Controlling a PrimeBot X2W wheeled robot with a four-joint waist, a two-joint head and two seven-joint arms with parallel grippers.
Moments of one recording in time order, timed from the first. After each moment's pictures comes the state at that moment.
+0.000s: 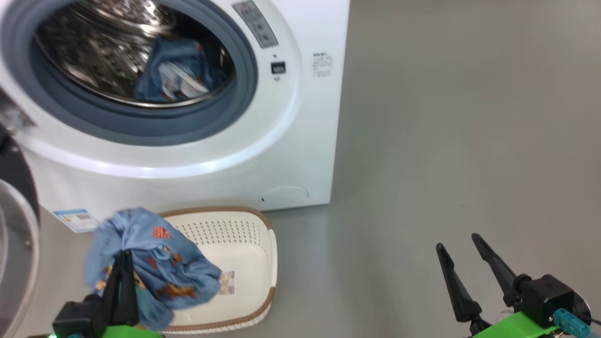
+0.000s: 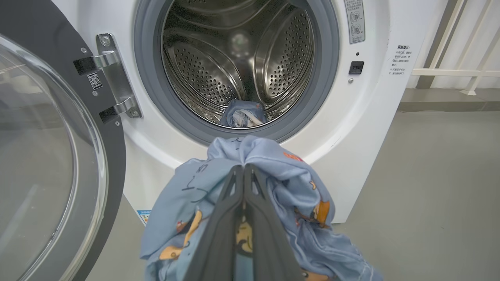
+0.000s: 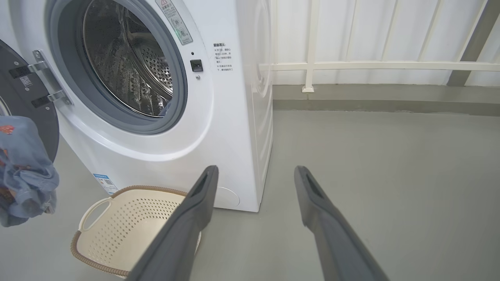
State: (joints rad) left arm -0.02 0.35 -0.37 0.00 -0.47 0.33 -0.21; right arm 0.09 -0.11 0.05 -0.12 0.19 0.12 -0.09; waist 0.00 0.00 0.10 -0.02
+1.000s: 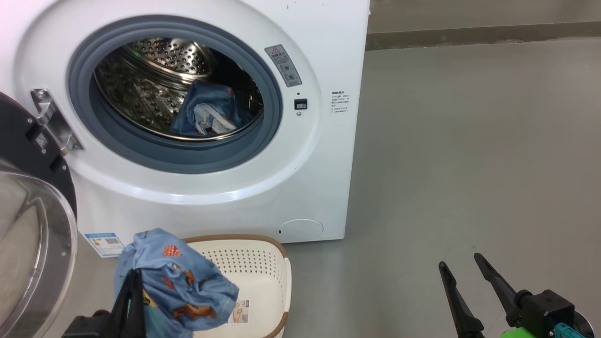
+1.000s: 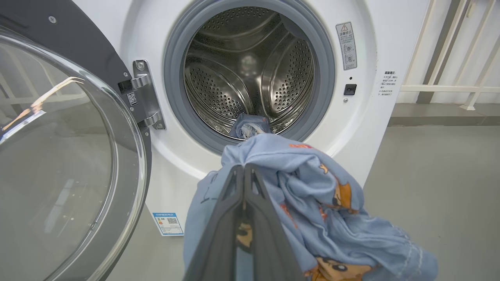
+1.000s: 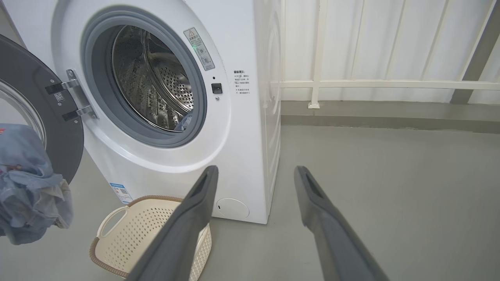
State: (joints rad) left arm 0.04 0.36 -0.40 -0.02 -0.48 0.33 -0.18; right arm 0.17 -0.07 0.03 -0.17 0.18 0.12 -0.04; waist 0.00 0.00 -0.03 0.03
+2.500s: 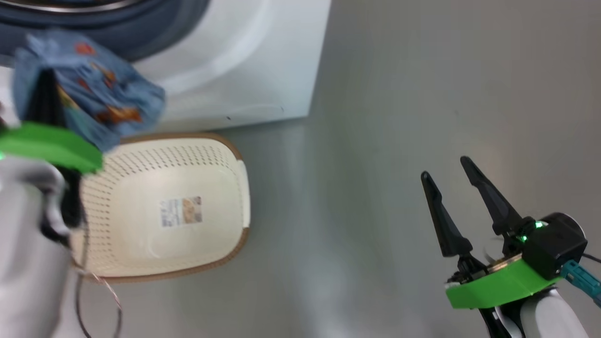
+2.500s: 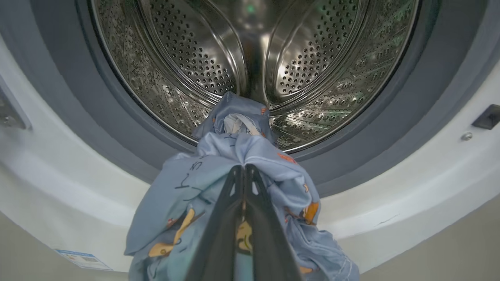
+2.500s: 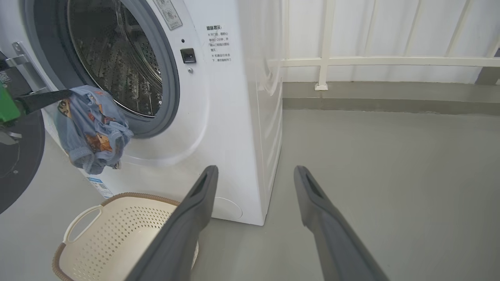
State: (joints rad) left arm -0.70 0.32 -0.28 0.43 -0.64 0.16 -0.11; right arm -0.11 -0.13 0.12 -0.19 0.21 0.12 -0.13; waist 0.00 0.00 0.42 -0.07
